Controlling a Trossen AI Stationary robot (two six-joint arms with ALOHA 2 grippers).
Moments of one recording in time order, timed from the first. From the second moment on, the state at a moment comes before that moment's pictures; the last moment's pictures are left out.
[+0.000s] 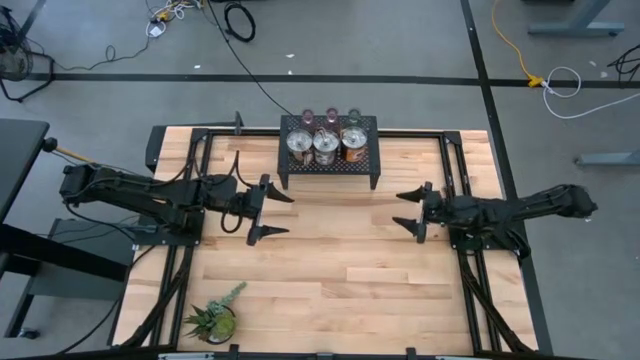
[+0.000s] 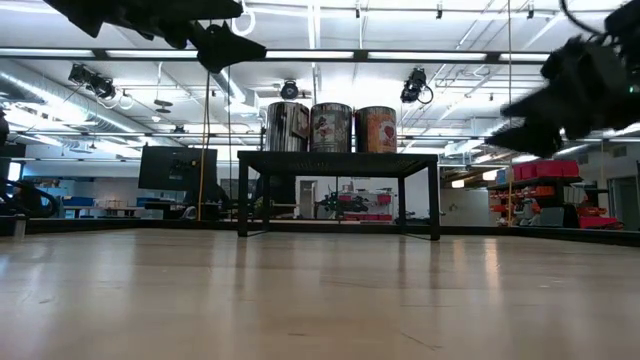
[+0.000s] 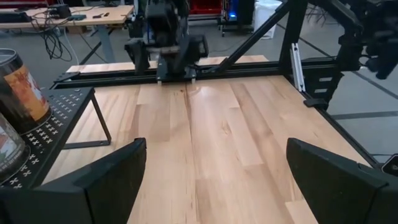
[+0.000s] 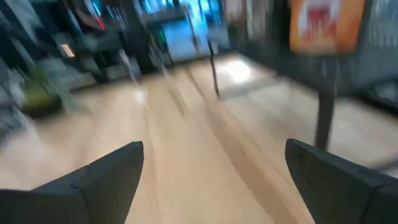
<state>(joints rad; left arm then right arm) -0.04 0.99 0.58 0.18 0.05 0.03 0.13 0.31 0.02 0.09 0.35 0.23</state>
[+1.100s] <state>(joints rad) -0.04 0.27 0.13 0.16 0.03 0.03 0.13 0.02 0.02 0.14 0.29 0.09</state>
